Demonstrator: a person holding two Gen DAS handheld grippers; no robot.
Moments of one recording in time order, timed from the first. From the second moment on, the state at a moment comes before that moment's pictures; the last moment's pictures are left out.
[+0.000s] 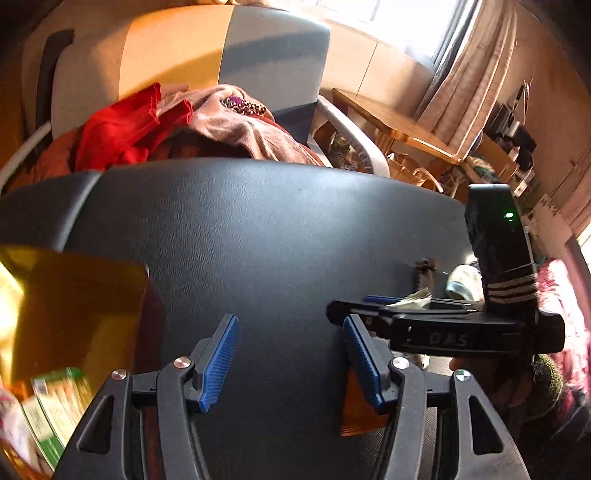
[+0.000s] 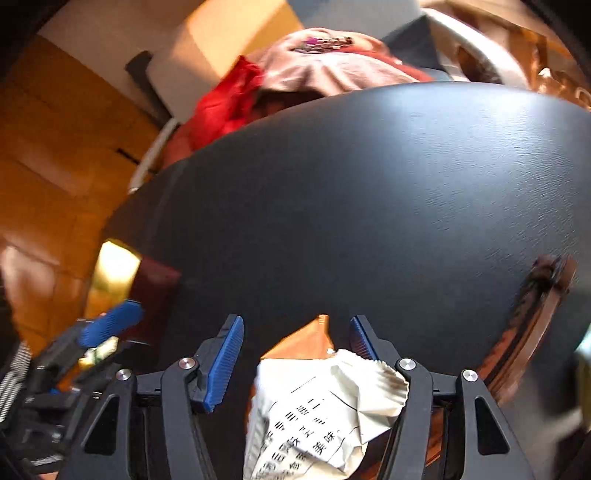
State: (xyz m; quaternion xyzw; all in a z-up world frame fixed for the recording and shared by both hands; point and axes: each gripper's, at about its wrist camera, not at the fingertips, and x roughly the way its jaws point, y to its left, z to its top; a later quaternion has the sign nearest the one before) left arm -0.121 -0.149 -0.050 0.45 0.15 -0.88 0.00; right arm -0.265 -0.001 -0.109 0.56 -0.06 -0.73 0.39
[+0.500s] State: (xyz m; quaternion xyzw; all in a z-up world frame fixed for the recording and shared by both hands) left arm -0.105 -0.115 -0.045 0.44 0.12 -0.89 -0.04; right arm -0.271 0.082 -0.097 0.48 -0.01 -0.87 0.13
